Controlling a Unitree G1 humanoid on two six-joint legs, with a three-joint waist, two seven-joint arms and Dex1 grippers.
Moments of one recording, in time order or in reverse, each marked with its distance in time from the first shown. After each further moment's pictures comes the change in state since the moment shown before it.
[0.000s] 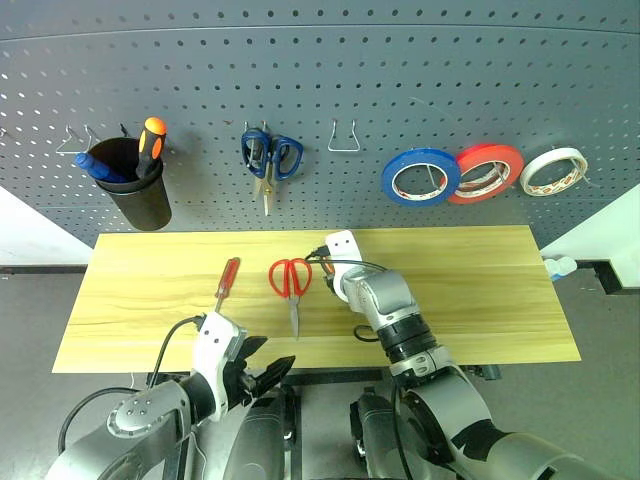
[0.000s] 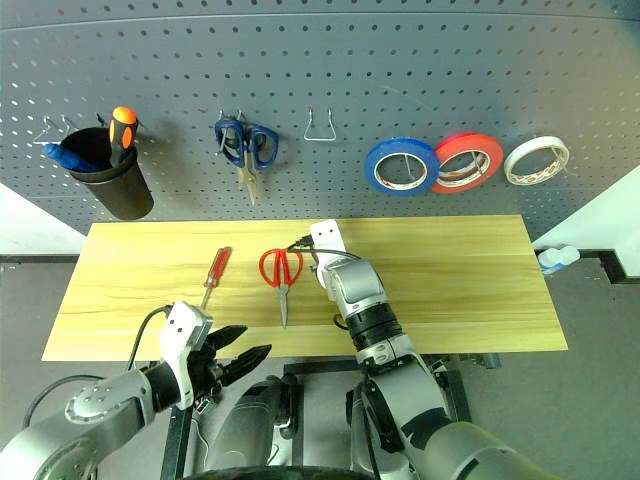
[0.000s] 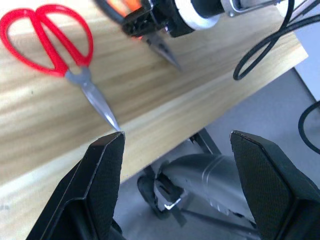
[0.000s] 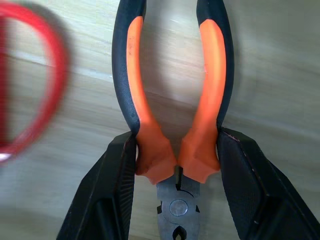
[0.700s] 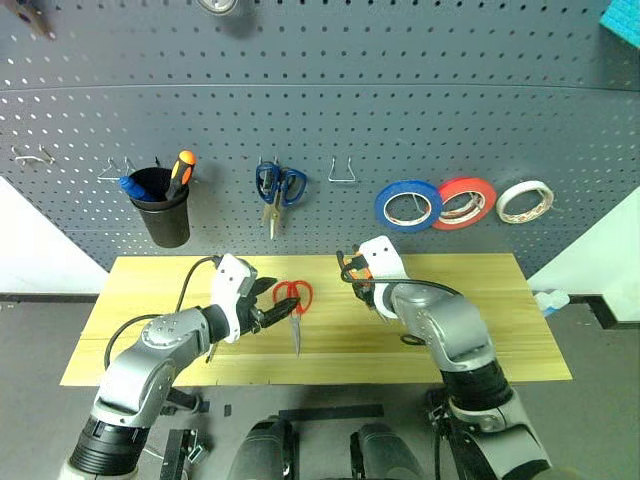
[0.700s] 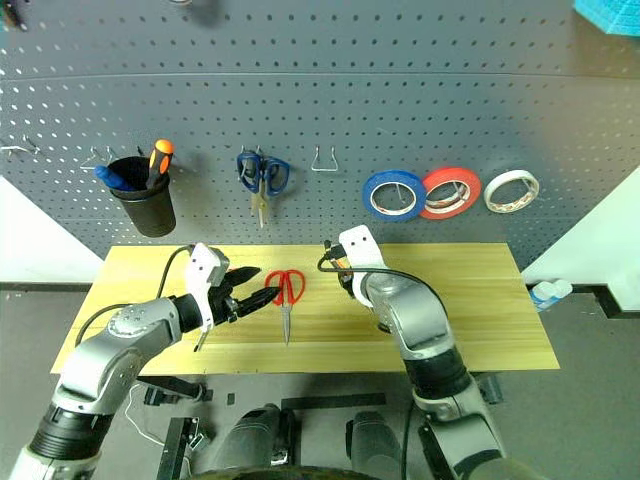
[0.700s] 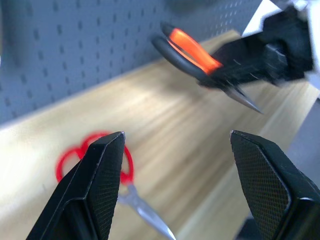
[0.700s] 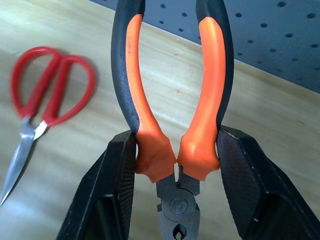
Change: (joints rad) left arm -0.441 -0.010 -0.108 0.466 0.160 -0.230 -0.196; right arm 0.287 -0.317 0.081 -0.660 0.057 0.254 0.274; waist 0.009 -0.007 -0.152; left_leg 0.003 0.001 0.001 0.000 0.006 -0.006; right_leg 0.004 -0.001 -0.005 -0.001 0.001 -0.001
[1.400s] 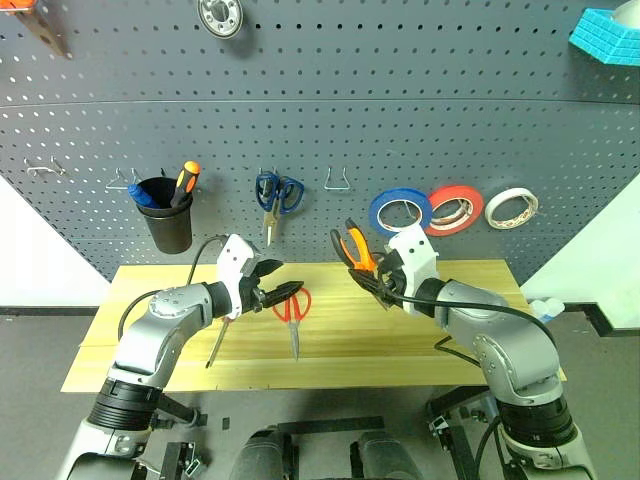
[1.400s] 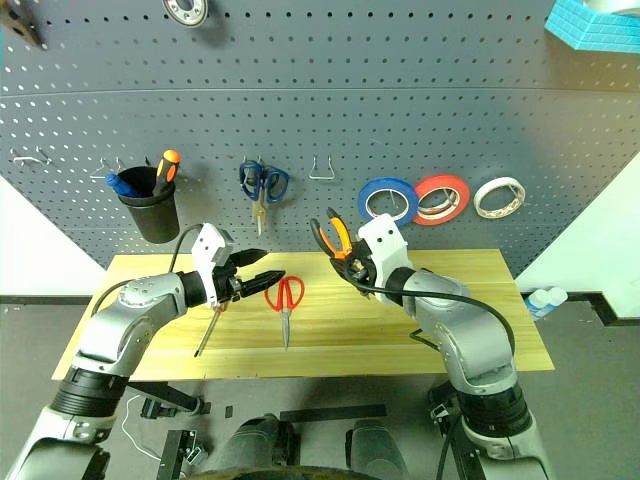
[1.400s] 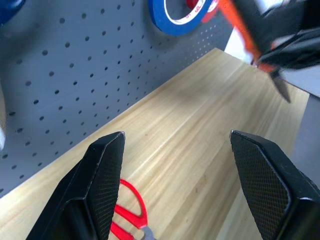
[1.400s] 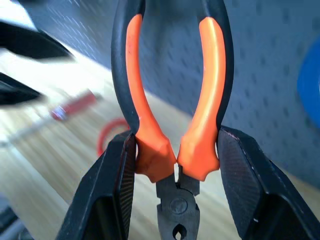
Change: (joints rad) left arm -0.157 -0.016 -0.011 0.193 0.059 -0.086 -0.150; right arm 0.146 -0.160 -0.135 -0.231 0.214 -0.349 0.306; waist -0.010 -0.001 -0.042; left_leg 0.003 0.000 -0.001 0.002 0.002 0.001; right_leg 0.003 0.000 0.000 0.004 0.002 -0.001
